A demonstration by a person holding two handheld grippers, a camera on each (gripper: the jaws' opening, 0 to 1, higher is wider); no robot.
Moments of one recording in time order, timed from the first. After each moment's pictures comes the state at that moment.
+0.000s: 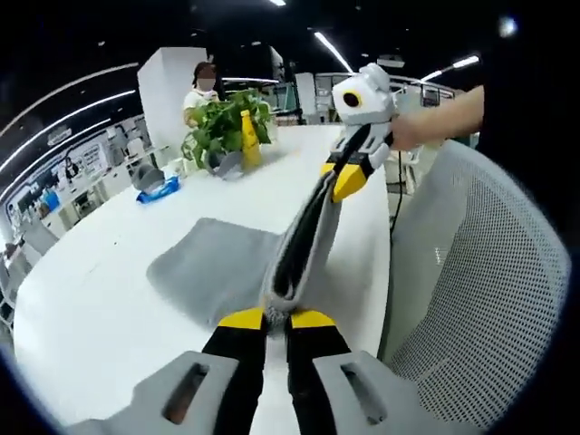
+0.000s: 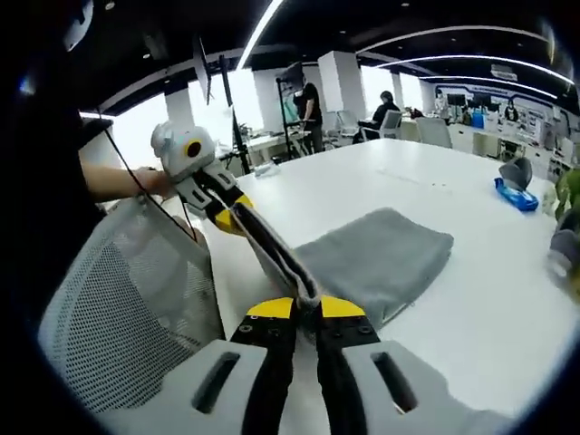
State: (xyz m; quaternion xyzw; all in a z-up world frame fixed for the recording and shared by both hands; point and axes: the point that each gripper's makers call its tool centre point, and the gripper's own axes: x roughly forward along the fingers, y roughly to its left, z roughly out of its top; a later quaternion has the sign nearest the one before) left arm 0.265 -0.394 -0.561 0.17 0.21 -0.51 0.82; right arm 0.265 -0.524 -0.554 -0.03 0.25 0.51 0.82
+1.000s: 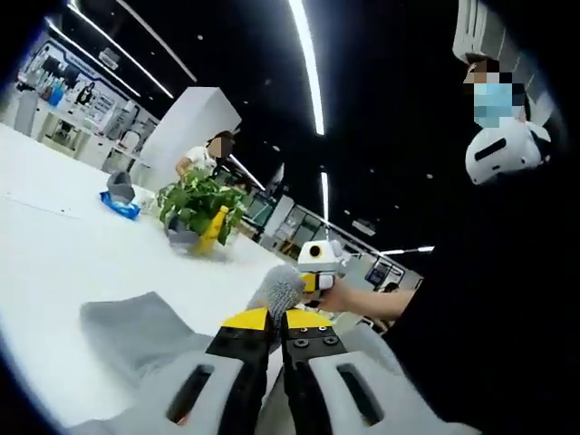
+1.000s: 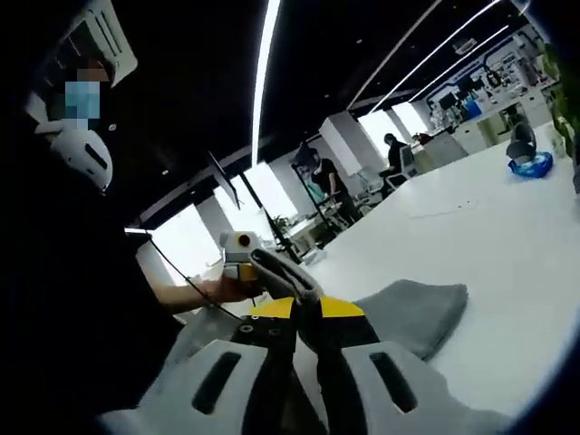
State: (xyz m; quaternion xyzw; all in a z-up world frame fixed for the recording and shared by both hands) left arm 0.246 -0.402 -0.455 -0.23 0.15 -0.59 0.76; right arm 0.251 -0.529 -0.458 0.22 0.16 0.57 0.78
